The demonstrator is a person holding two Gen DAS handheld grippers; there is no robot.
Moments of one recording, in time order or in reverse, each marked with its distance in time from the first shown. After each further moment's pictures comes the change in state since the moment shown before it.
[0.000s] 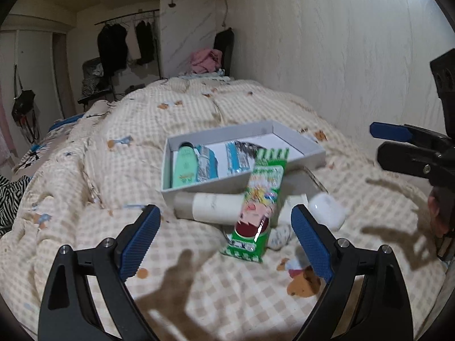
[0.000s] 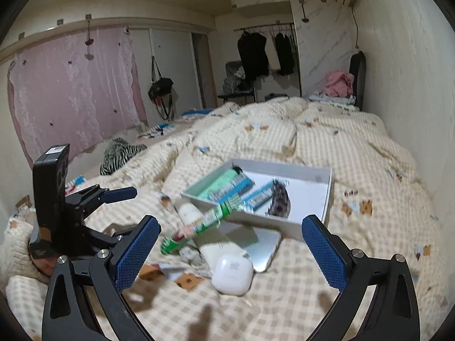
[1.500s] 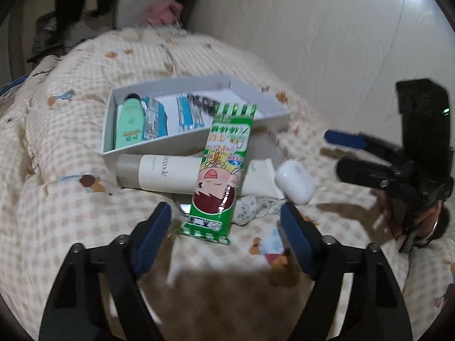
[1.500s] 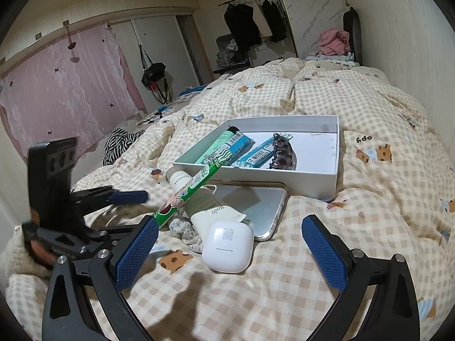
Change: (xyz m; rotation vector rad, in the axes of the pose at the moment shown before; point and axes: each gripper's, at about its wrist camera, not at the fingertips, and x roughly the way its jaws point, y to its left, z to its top) left arm 0.041 0.013 0.003 -0.031 0.270 -0.295; right arm 0.051 -0.029 -0.026 0.145 0.117 0.064
